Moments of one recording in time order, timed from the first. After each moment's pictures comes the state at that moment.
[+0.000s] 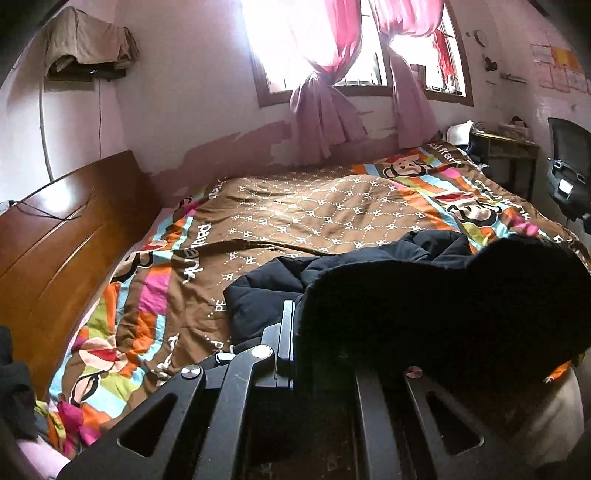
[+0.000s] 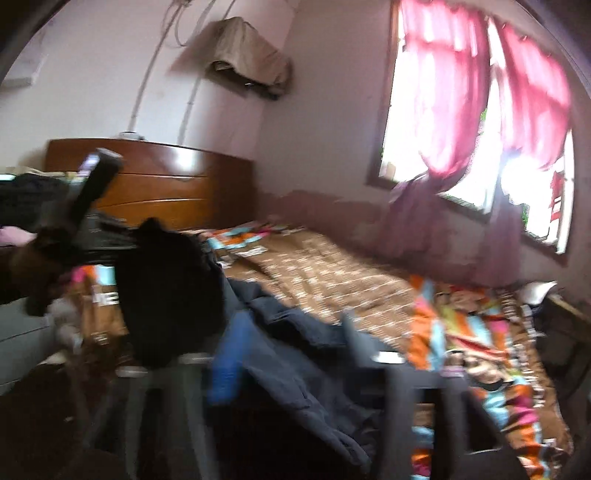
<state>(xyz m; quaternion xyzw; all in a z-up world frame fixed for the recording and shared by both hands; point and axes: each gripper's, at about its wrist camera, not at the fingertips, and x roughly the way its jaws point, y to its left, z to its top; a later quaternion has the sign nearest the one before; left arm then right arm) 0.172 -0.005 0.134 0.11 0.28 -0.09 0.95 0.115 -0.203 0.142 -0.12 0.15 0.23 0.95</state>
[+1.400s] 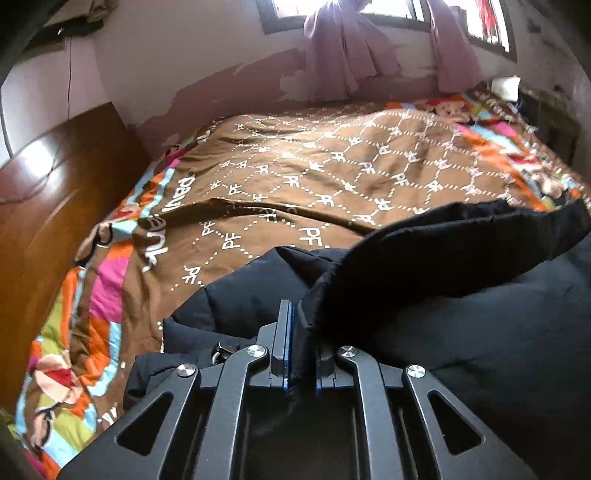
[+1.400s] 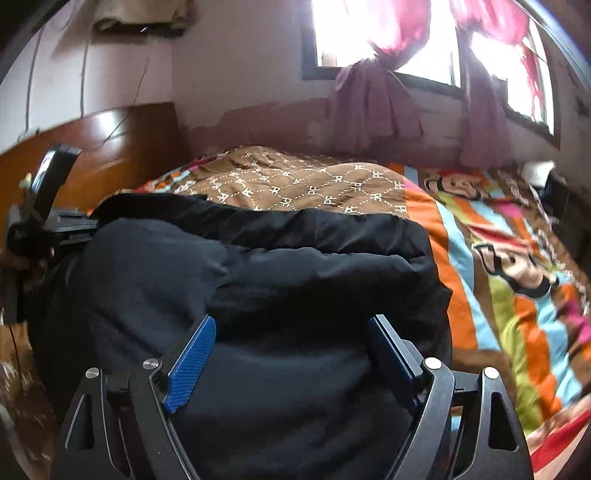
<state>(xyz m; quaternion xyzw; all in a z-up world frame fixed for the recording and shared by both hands) 0.408 -0.002 0.006 0.11 0.38 -0.05 0.92 0.341 -0.247 -0.008 0.01 0.30 0.13 0.95</state>
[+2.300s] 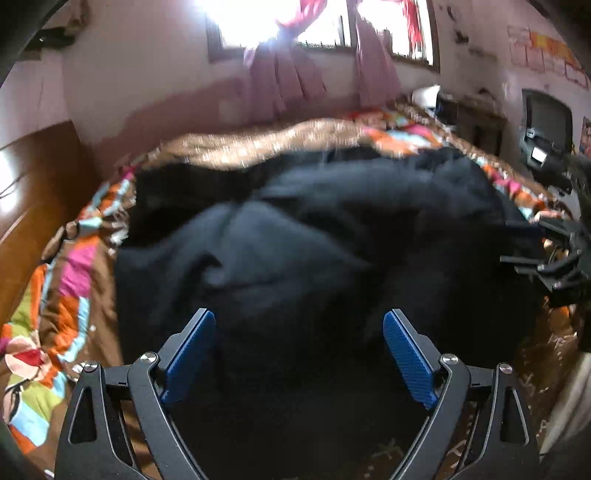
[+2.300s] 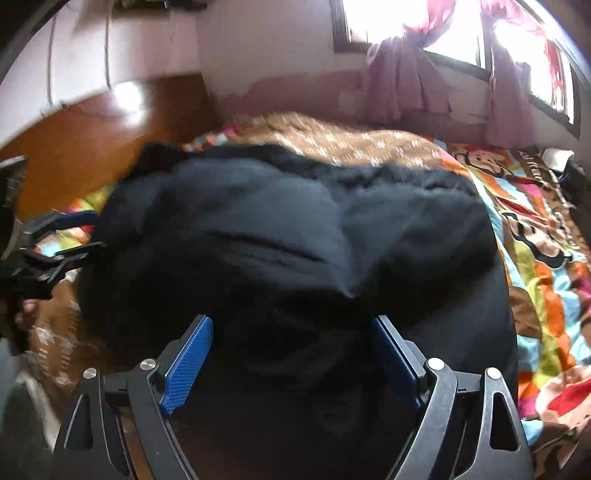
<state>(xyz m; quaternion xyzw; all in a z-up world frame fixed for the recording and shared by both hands) 0.273 0.005 -0.009 0.12 0.35 -0.19 0.91 0.290 -0.179 -0.023 -0.03 0.36 0.15 0.92</state>
